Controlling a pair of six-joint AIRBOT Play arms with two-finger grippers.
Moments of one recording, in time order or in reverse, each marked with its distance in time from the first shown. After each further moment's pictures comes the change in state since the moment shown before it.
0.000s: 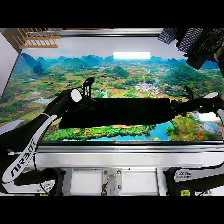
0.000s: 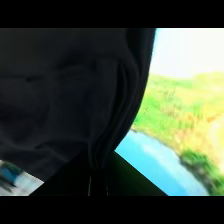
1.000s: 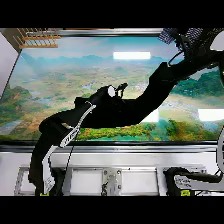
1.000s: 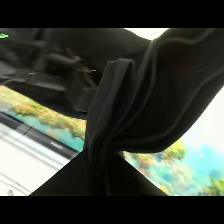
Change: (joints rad) left arm -0.216 -0.563 0.595 -0.148 -0.177 0.018; right arm 0.488 0.169 0.694 -0.202 0.420 0.343
